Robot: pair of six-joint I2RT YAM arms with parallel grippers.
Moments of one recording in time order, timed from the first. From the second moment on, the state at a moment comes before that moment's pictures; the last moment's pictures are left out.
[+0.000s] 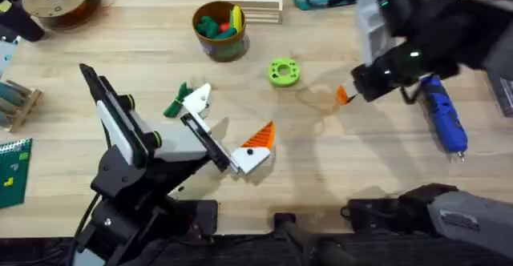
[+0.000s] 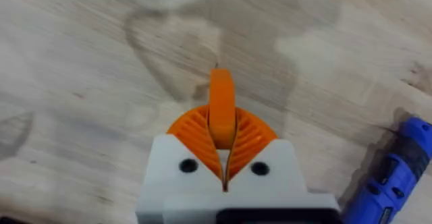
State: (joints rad) left arm -0.47 0.01 0.01 -0.06 0.40 -0.06; right arm 0.29 1.33 1.00 -0.95 0.05 -0.14
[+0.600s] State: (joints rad) left arm -0.47 0.01 0.01 -0.06 0.40 -0.06; right arm -0.02 1.19 0.72 -0.42 -1.01 0.23
